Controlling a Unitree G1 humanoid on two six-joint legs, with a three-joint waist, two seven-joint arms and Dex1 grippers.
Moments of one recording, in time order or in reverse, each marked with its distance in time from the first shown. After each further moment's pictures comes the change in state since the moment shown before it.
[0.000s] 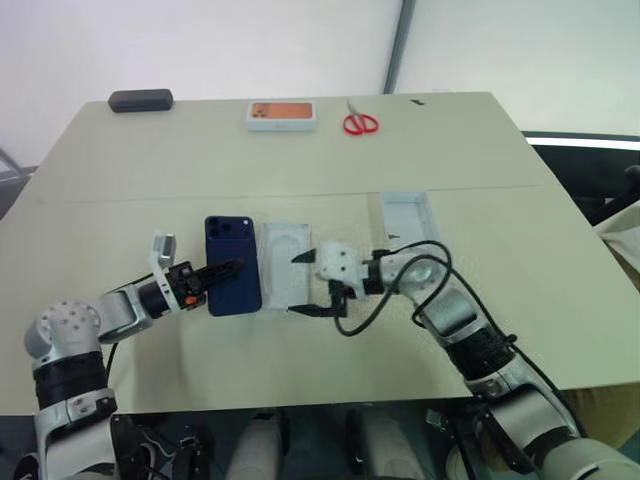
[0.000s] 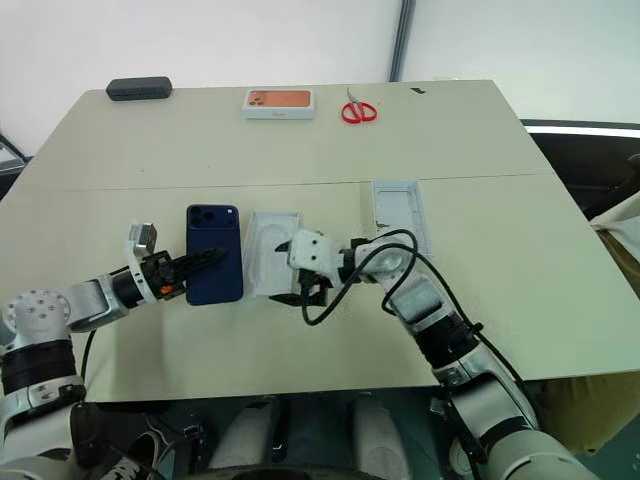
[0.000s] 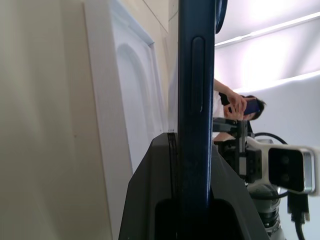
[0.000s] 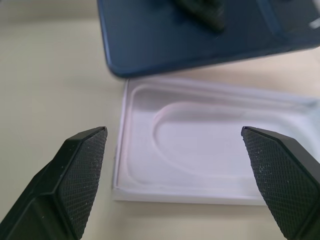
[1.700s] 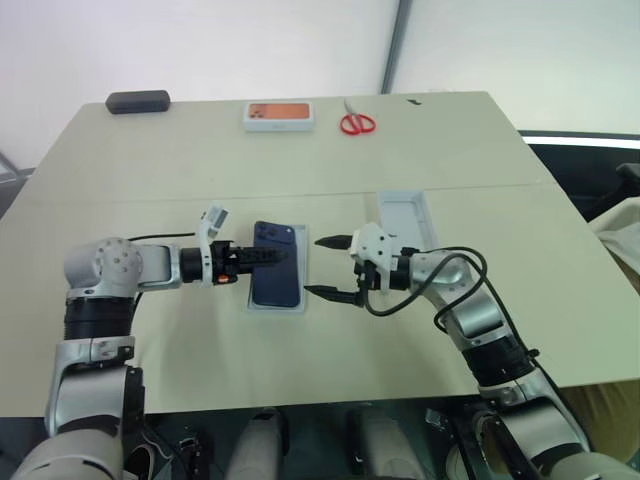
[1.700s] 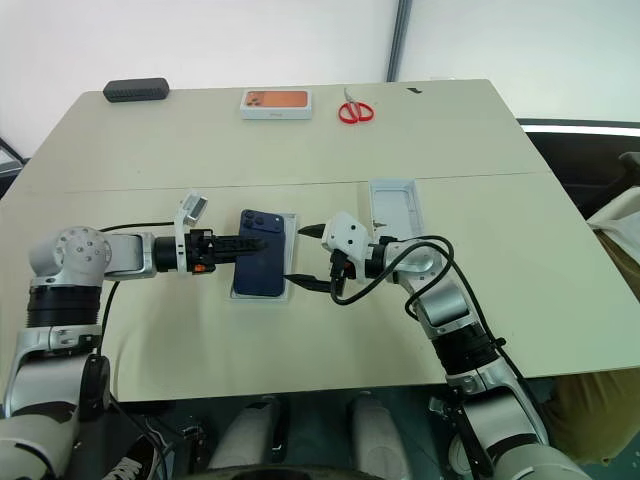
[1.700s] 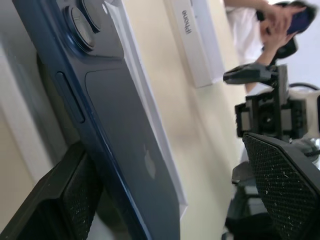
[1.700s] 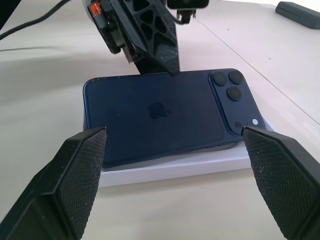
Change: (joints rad) left arm -0.245 0.075 -0.327 0.028 0.185 0.030 -0.072; right arm 0.069 -0.001 -0.110 0.002 0.099 -0.041 -0.036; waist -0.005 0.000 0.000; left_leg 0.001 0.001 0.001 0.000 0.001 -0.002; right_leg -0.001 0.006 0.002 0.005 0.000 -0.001
